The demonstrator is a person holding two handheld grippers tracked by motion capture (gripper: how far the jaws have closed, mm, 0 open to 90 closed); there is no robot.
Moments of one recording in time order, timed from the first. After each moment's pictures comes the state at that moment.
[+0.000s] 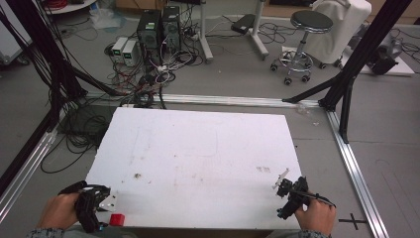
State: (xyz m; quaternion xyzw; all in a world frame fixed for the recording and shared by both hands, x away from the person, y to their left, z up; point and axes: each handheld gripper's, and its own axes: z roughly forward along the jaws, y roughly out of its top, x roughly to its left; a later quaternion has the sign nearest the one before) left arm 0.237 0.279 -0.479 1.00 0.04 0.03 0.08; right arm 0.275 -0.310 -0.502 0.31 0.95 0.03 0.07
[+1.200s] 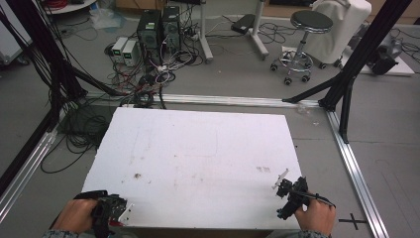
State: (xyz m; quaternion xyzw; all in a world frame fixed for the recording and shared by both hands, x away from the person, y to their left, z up) left arm 0.226 0.242 -0.510 1.00 -0.03 0.02 0.01; right arm 0.274 -0.309 -0.502 0.31 0.95 0.03 0.07
